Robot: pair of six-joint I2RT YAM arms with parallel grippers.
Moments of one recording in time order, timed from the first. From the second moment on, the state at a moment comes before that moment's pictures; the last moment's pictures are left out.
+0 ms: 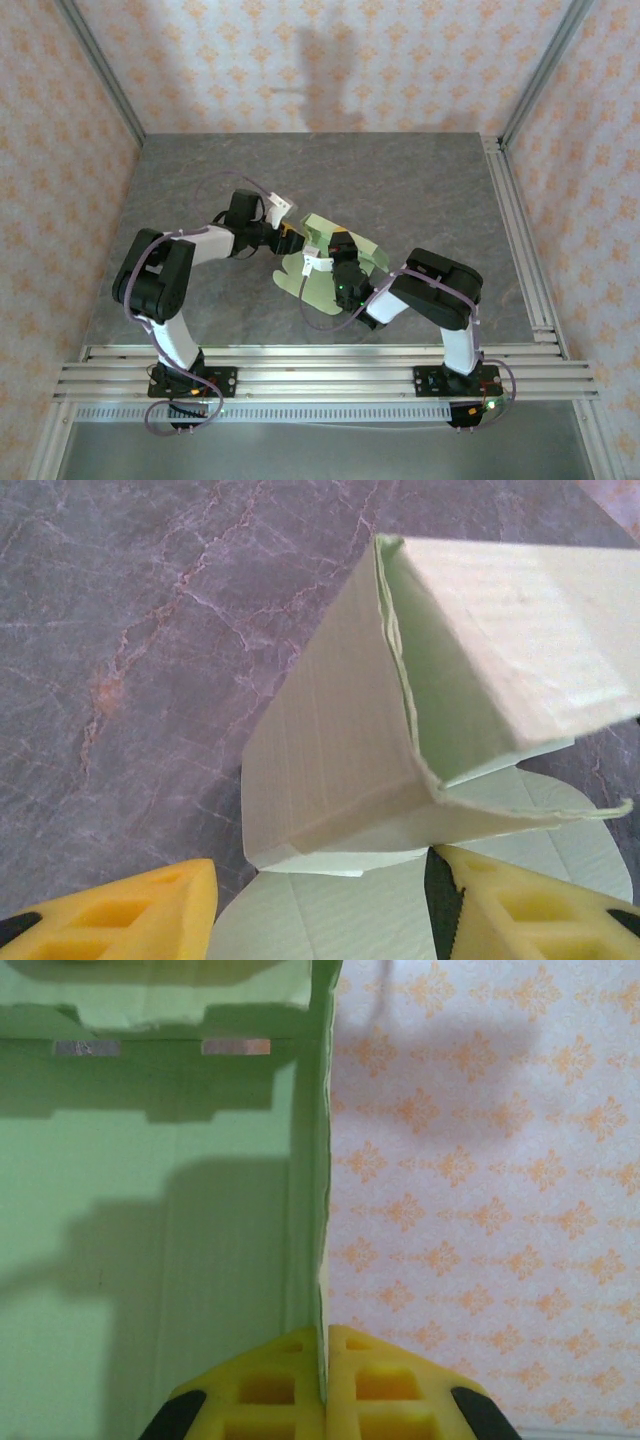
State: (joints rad) left arm -0.25 1.77 0.89 0.08 0.70 0.10; right arm 0.98 1.93 0.61 1.30 0.88 -1.58
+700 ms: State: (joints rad) left arm -0.28 1.80 0.92 0.10 0.70 0.09; right arm 0.98 1.93 0.61 1.28 0.90 -1.54
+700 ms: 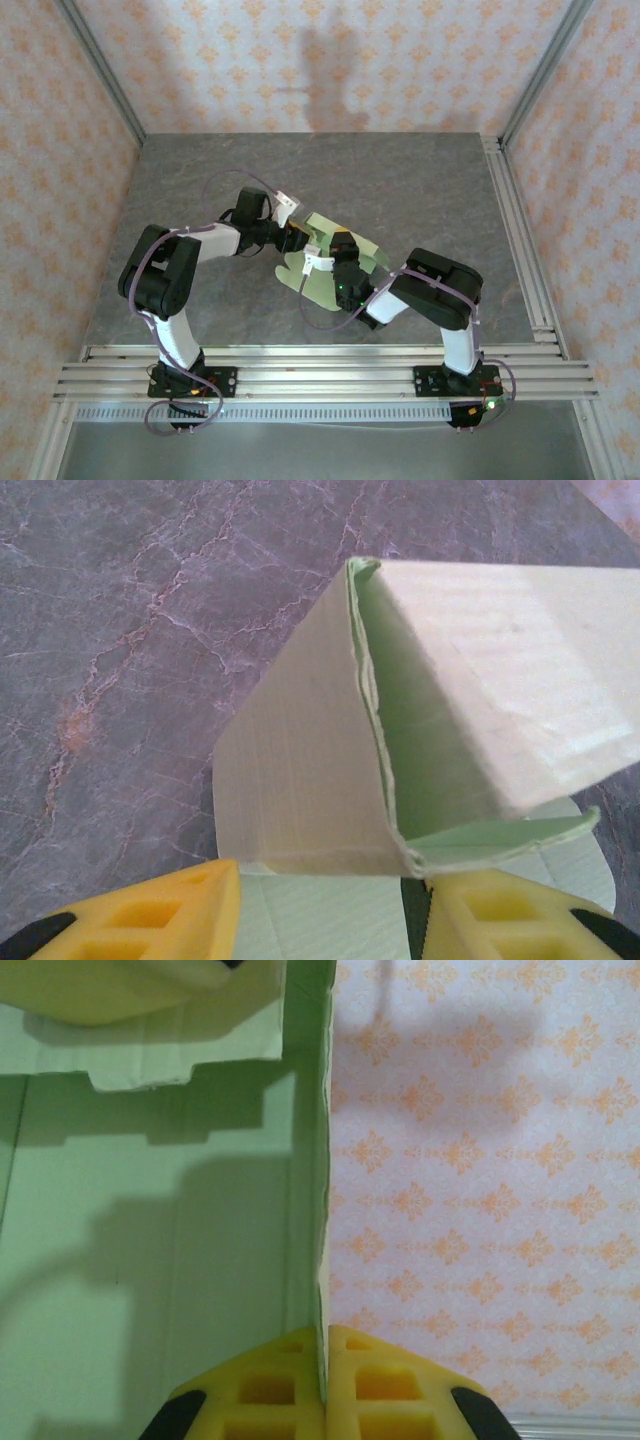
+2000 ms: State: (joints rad) left arm -0.35 1.81 0.95 0.11 0.52 0.11; right arm 0.98 1.92 0.64 1.13 0.93 -1.39
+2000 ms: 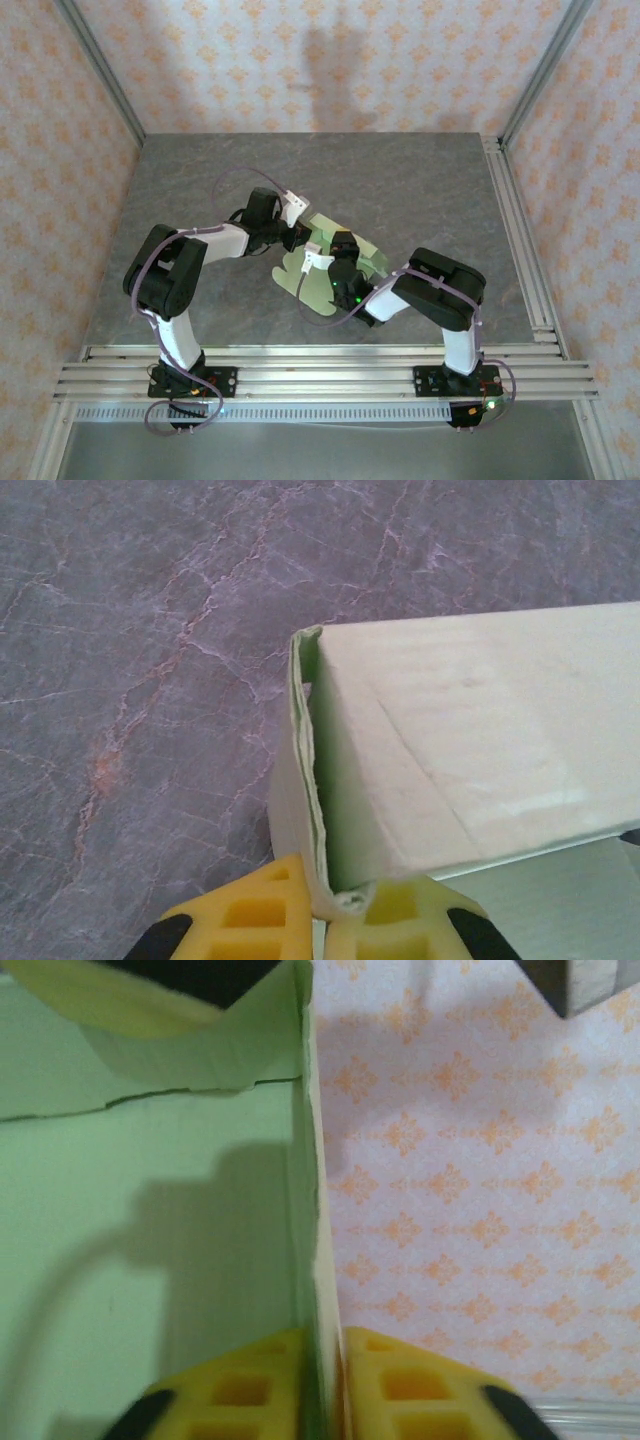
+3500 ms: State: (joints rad) left arm -0.45 1.67 0.81 0.18 0.08 0.01; right arm 0.71 1.26 0.96 -0.07 0.15 0.08
